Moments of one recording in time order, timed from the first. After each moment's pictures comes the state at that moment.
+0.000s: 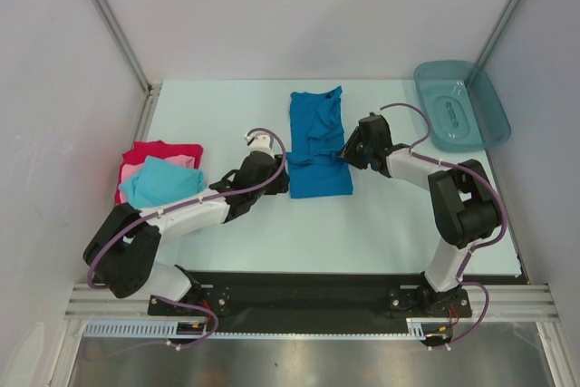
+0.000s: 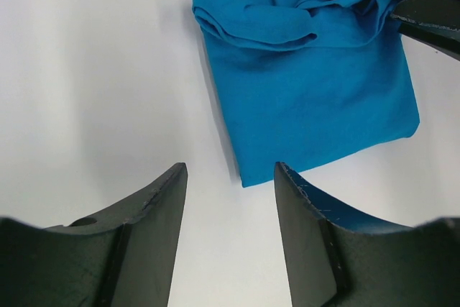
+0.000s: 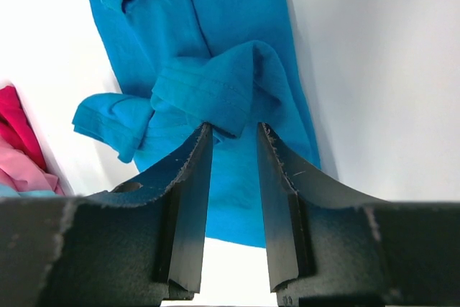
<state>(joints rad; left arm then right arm) -0.70 1.42 0.75 0.06 -0.26 -0.55 0.38 1.77 1.05 -0.01 -0.02 0.83</state>
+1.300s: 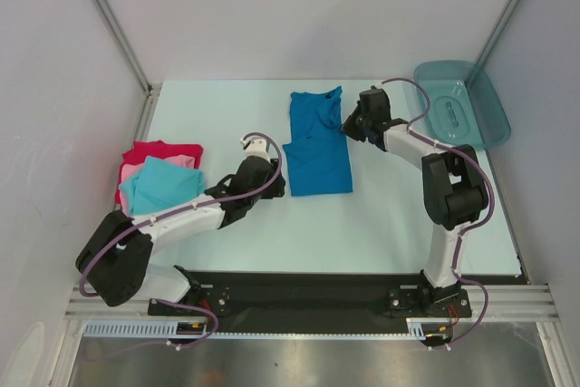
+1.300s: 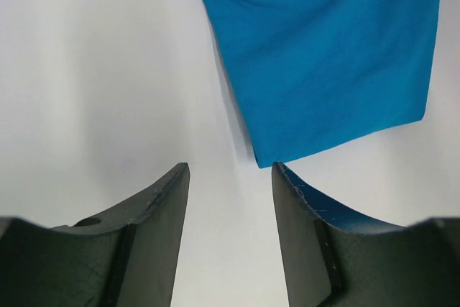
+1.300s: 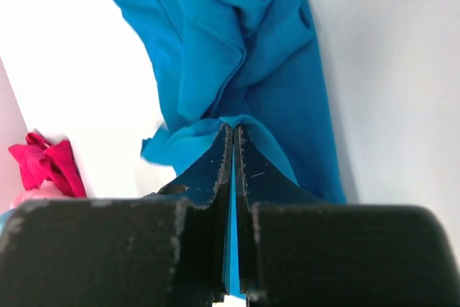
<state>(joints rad) -0.71 1.36 0.70 0.04 -0.28 -0.55 0.33 1.93 1.36 -0.08 -0.02 0.82</state>
